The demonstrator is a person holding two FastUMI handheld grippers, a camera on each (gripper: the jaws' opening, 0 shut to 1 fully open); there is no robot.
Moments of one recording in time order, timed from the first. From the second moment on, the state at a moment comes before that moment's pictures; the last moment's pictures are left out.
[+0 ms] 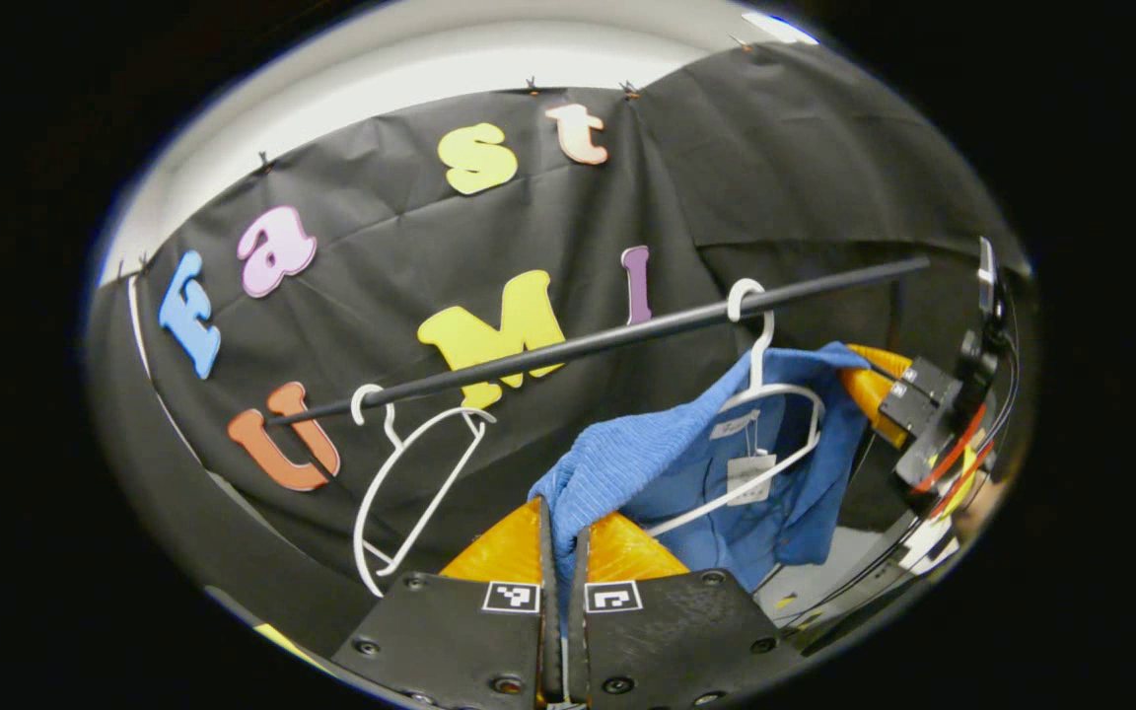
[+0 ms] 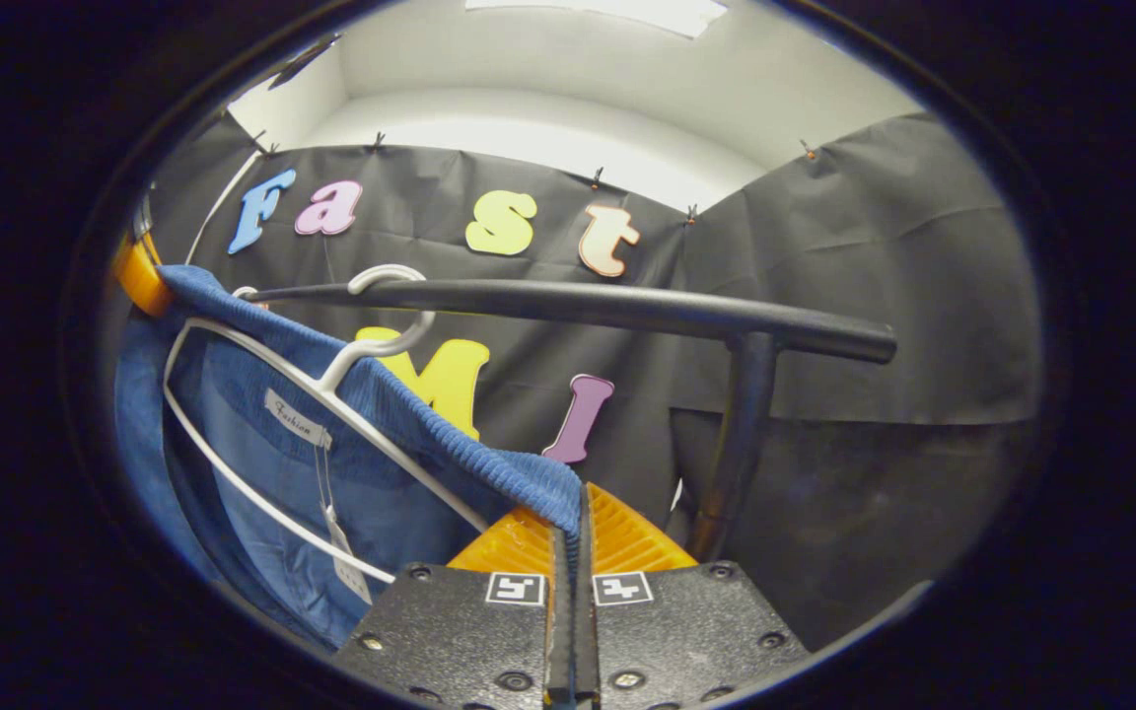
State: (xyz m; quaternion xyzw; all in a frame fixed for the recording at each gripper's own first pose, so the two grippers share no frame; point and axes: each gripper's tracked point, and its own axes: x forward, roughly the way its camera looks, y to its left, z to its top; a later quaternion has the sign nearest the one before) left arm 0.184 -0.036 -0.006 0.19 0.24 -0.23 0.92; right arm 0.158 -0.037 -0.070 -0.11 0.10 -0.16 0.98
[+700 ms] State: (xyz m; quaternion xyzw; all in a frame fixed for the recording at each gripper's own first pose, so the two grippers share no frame) left arm 0.176 -0.033 0.000 0.28 0.29 -0.35 0.85; right arm 0.161 -0.043 -0.072 -0.13 0.10 -0.16 0.97
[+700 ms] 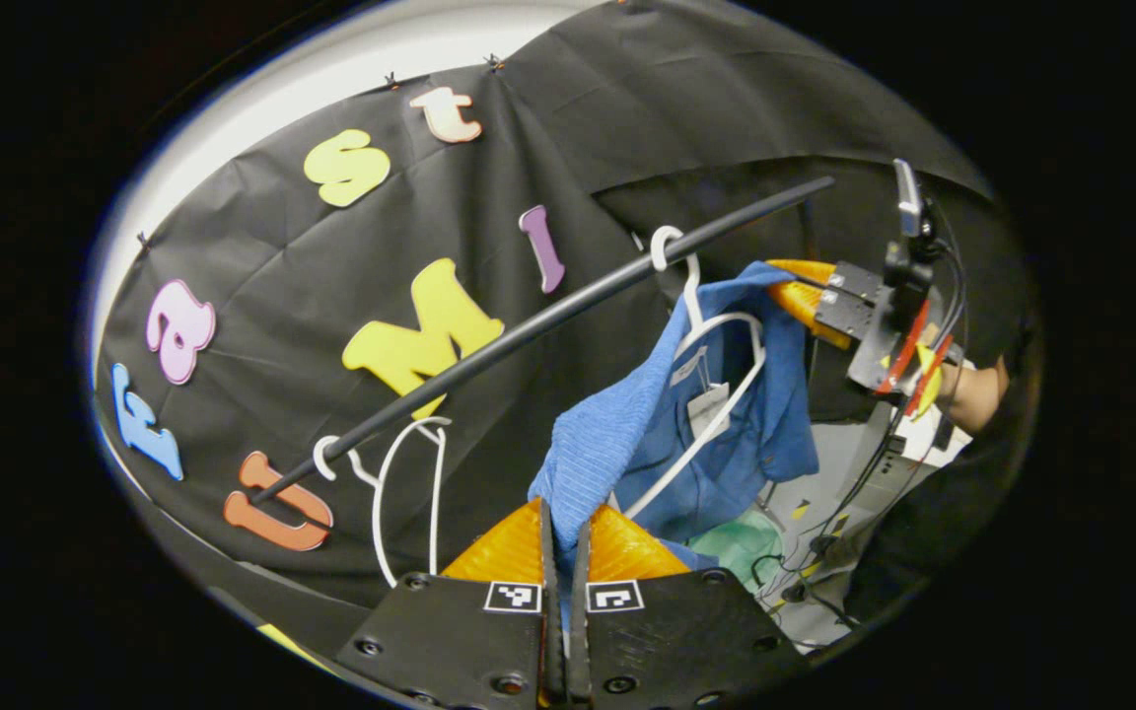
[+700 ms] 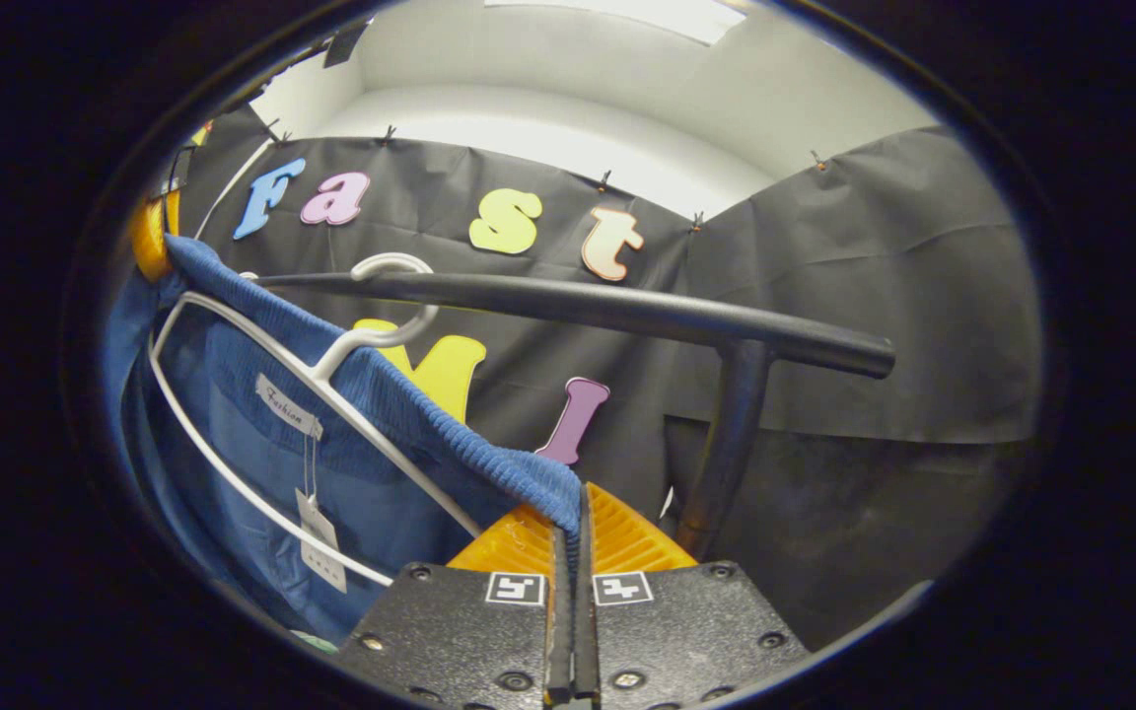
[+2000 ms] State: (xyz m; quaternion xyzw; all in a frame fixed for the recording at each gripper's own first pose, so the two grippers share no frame) left arm 0.176 -0.035 0.011 -0.38 0.13 -0.40 0.82; right arm 0.170 -0.028 -0.072 -0.12 0.11 -0.12 0.98
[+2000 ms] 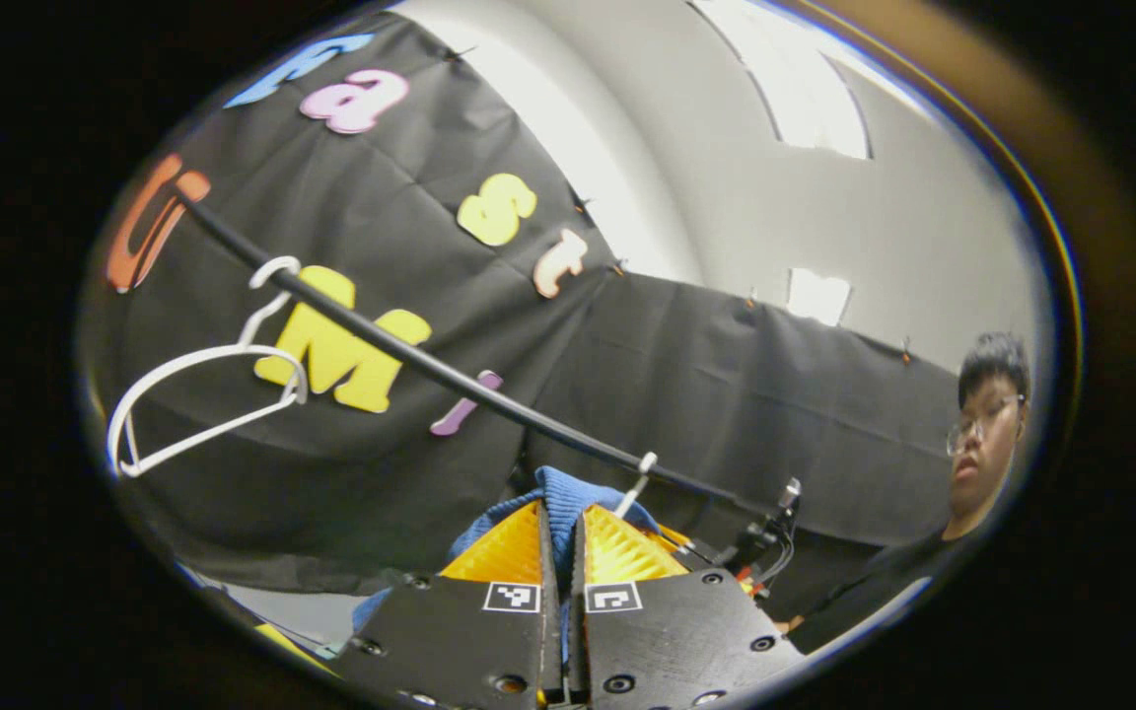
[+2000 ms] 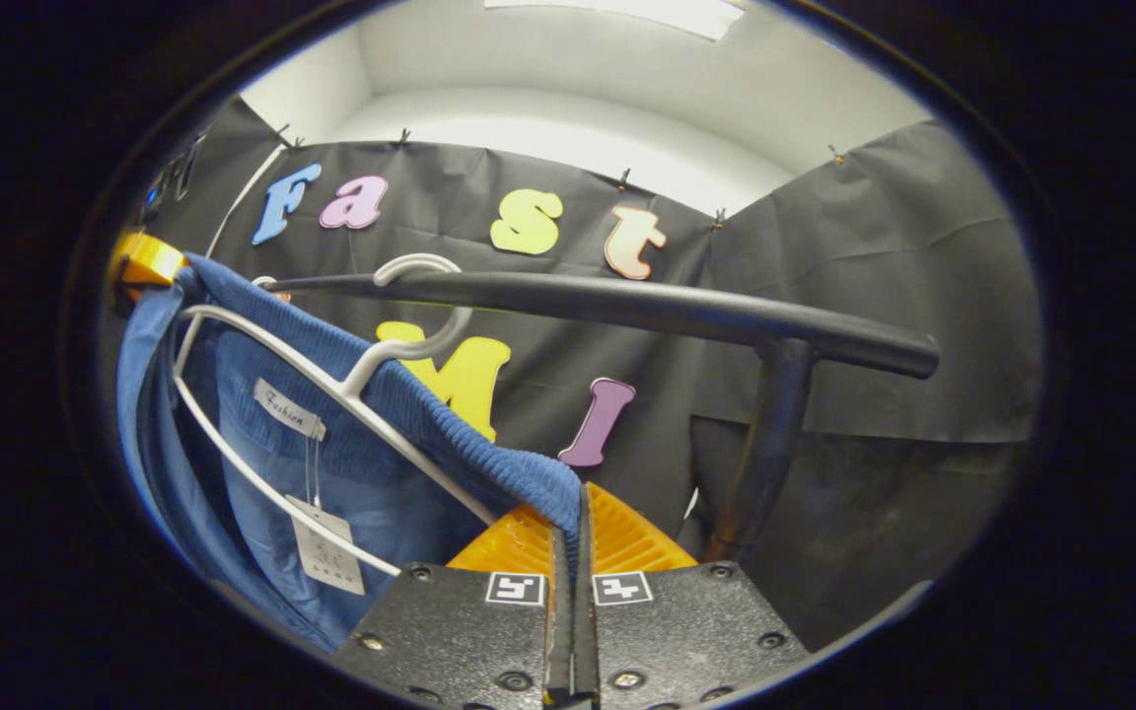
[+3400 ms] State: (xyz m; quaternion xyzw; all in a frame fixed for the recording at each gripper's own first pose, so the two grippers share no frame) left arm 0.162 -0.104 -0.183 -0.19 0.30 -0.38 0.85; right arm 0.154 -0.048 -0.123 -0.11 0.19 -0.16 0.96
